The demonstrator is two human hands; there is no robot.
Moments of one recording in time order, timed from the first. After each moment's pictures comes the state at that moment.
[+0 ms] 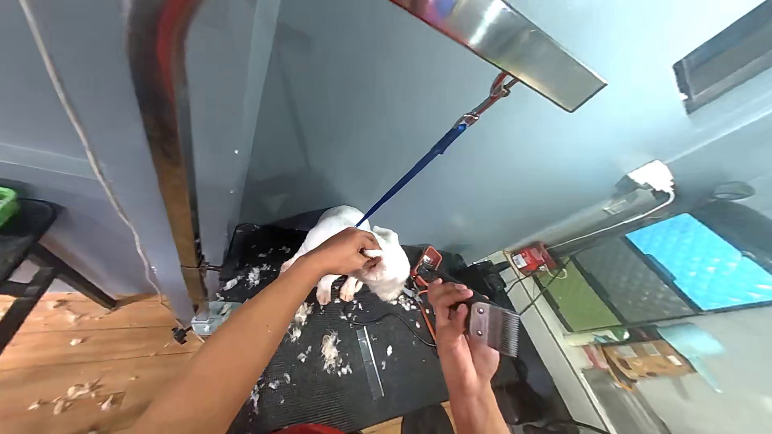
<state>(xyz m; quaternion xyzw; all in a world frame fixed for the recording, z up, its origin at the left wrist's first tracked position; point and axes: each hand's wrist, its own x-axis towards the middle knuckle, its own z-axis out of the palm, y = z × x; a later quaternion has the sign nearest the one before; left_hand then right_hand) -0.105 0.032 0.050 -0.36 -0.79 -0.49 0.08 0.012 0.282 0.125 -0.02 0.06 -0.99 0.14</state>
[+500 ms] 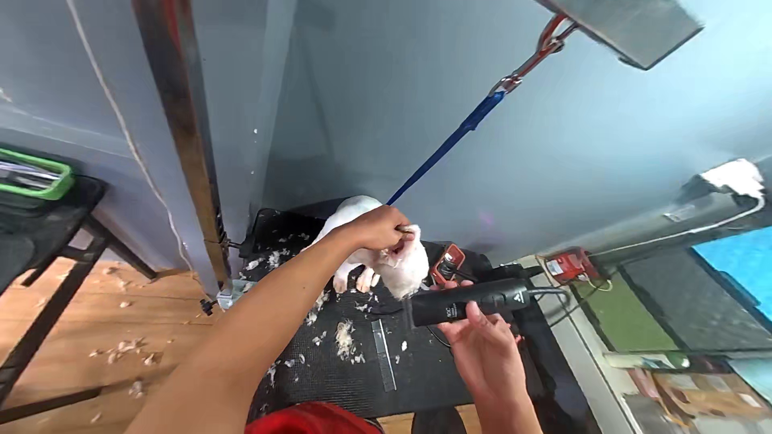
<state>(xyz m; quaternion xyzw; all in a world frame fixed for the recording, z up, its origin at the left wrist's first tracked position) -0.122 0.043 0.087 -0.29 -0.84 -0.46 0.00 0.017 0.294 0.116 -0.05 0.51 -0.86 0.07</state>
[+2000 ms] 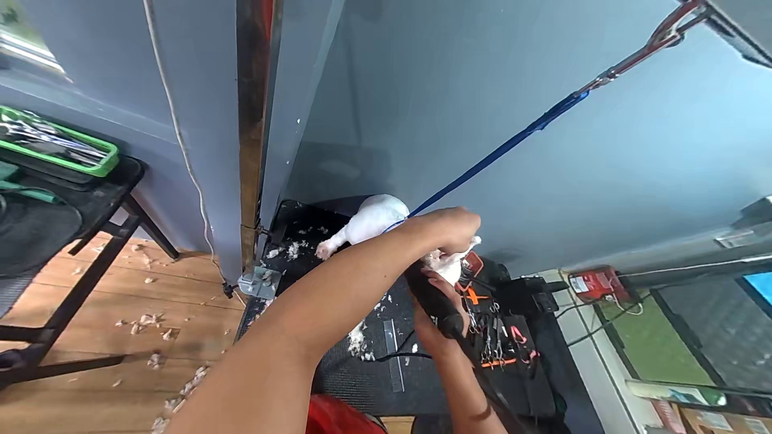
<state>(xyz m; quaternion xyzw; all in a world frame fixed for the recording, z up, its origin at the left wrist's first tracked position) -0.137 0.102 0.147 -0.29 -0.91 -0.30 -0.06 -0.026 0.267 0.015 -0.36 0.80 -0.42 -0.23</state>
